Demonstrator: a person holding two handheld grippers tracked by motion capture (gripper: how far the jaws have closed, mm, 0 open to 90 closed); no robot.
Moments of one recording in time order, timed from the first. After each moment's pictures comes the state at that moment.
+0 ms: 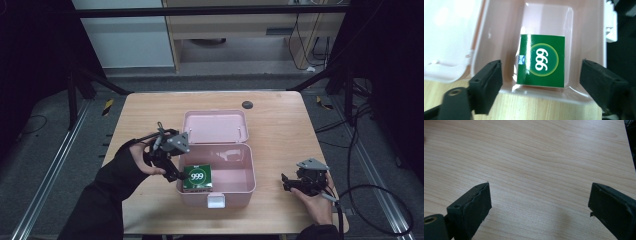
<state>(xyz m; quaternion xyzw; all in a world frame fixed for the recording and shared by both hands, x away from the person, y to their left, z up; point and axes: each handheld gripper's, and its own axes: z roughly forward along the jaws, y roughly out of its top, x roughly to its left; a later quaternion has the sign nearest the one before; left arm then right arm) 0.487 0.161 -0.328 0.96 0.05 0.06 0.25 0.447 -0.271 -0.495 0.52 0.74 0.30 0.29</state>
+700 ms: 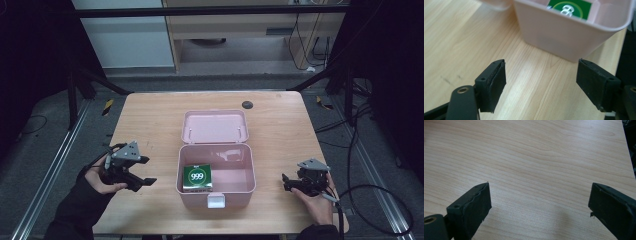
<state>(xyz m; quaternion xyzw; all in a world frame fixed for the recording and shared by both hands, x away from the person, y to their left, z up) 0.458 0.272 -0.374 0.92 0.20 0.09 0.32 0.446 -0.272 -0.495 0.53 0.74 0.30 0.29</state>
